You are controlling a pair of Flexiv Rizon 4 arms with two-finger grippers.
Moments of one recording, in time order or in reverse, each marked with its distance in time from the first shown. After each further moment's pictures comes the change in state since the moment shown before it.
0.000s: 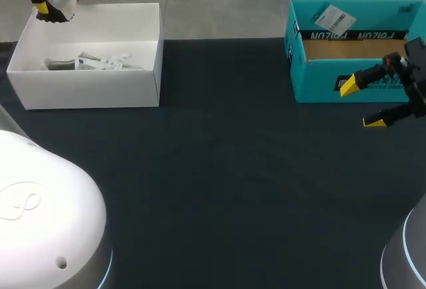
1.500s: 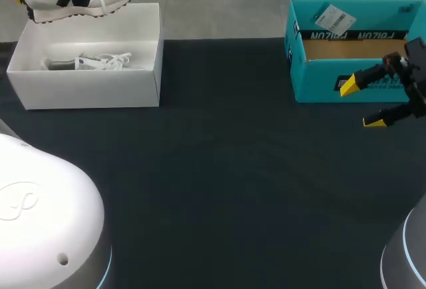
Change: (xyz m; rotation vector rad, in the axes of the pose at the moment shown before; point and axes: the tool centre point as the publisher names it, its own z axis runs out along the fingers) left arm -0.025 0.047 -0.016 -0.222 0.009 1.186; right arm 0.000 0.000 0.000 0.000 0.000 0.000
